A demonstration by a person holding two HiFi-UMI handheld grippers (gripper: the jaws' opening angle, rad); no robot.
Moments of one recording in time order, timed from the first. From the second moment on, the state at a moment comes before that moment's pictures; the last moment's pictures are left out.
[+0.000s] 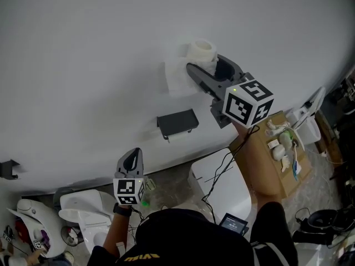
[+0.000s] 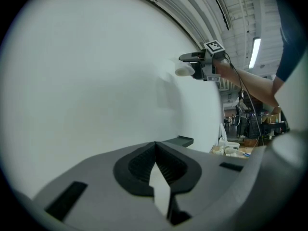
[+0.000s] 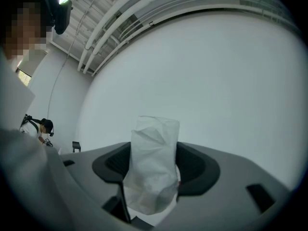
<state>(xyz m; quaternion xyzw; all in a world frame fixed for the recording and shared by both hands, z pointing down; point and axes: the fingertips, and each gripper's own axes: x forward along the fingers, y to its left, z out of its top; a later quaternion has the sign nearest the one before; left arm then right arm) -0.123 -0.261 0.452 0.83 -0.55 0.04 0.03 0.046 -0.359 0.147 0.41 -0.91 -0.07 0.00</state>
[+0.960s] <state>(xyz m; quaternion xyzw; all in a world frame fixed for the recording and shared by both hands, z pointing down) -0.142 -0.252 0.463 0.82 -0.57 0.03 0.05 0.045 -0.370 0.178 0.43 -0.90 -0.06 0.01</state>
